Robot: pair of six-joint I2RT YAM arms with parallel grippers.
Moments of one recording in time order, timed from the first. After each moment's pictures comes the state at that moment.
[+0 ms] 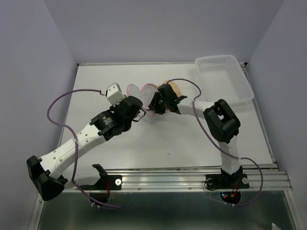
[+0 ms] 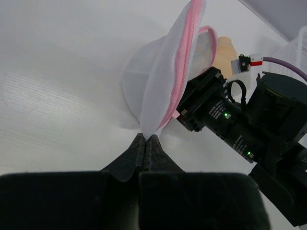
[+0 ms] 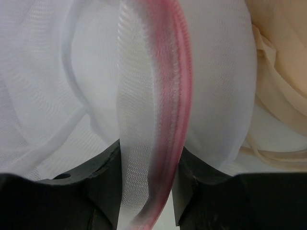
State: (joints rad) left arm -0.85 1.11 1.12 -0.74 -0.75 -1.09; right arm 0.66 2.08 1.41 -0.07 -0.09 0.95
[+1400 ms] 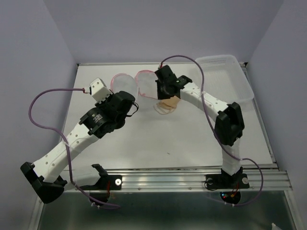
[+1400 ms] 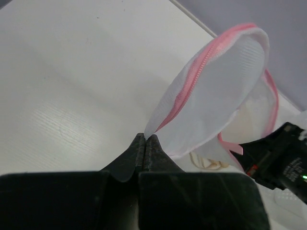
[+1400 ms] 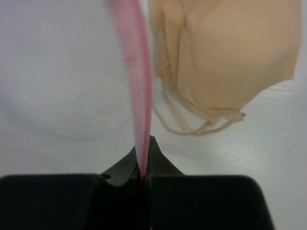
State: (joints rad) left arm -0.80 1.08 1.26 -0.92 -0.99 -1.12; right arm 0.68 1.91 1.83 -0.68 0.18 0.47
